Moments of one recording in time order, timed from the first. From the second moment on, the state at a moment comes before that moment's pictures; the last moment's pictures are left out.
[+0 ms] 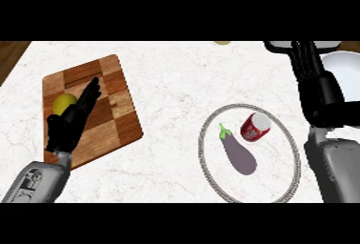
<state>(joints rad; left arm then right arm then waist) -0.23 0.35 -0.16 -1.39 0.09 0.10 0.03 -0.39 -0.26 -0.01 -1.52 -0.10 -0.10 -0.03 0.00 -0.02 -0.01</state>
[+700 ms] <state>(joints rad) -0.16 0.41 0.01 -1.44 0.12 0.19 0.06 -0.13 -0.54 0.02 -1.72 0.27 -0.17 0.22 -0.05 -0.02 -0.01</state>
